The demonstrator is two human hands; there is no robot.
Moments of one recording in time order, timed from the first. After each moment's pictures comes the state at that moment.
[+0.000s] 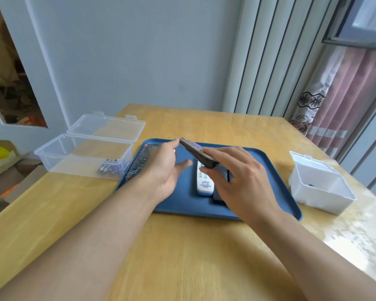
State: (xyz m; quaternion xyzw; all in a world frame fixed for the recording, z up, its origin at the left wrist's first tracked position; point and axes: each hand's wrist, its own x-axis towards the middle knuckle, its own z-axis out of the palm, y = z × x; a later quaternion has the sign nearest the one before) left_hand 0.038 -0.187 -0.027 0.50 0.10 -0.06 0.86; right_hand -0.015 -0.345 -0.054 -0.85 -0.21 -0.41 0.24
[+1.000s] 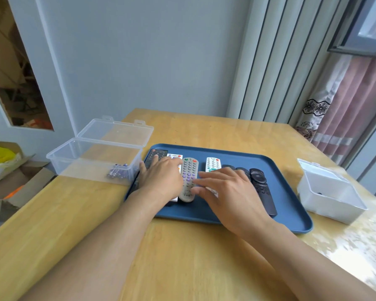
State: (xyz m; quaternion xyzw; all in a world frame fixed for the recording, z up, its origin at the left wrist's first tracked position) left_hand 0.056 -0.157 -0.057 0.98 -0.05 0.02 0.20; right_hand -0.005 -0.324 -0.076 -0.94 -0.16 -0.28 0.11
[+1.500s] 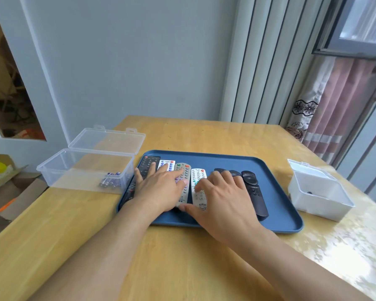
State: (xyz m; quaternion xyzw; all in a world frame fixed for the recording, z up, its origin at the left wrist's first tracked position) left_hand 0.055 -0.162 -0.065 0.99 -0.09 -0.02 0.14; right_hand -0.023 -0.313 -0.063 -0.98 -0.07 -0.20 0.03
